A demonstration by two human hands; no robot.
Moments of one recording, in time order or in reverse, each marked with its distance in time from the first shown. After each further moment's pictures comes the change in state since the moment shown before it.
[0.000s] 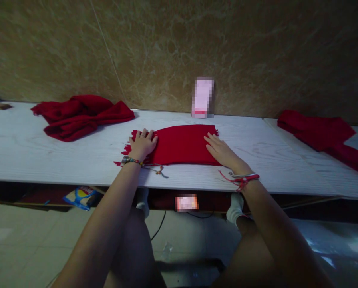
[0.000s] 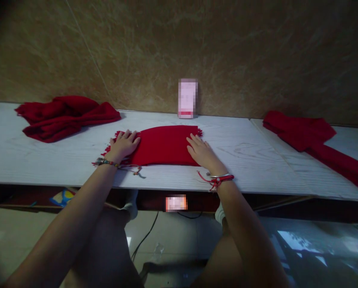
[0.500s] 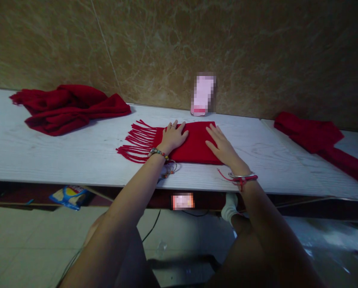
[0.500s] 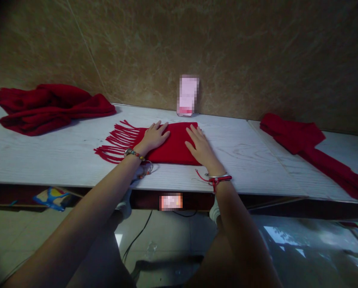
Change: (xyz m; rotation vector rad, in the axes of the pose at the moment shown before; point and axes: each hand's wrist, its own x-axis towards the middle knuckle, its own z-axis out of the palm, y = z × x) left_hand 0.010 0.084 0.012 -0.198 0.009 0.331; right_hand 0.010 0.011 0.005 0.050 0.217 -0.092
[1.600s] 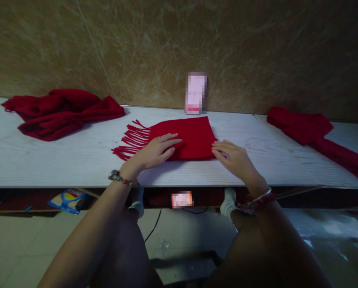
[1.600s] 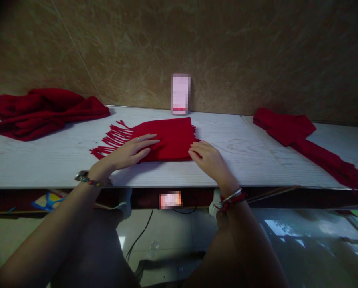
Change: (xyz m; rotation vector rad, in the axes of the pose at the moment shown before) left_hand -0.075 -0.029 -0.039 -0.011 -0.089 0.553; right_hand -0.055 -0.023 -0.047 0.003 0.126 -0.149
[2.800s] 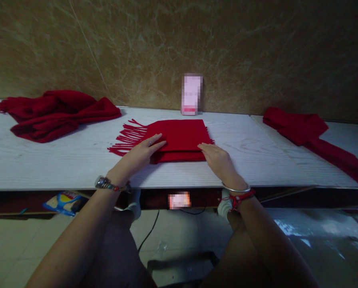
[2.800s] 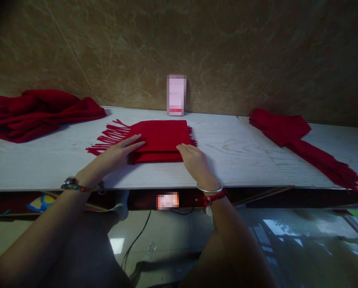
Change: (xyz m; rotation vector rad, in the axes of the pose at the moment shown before) left_hand -0.020 -0.033 0.017 0.123 0.134 -0.048; right_hand 0.003 -0.006 0.032 -0.145 -0.031 -0.009
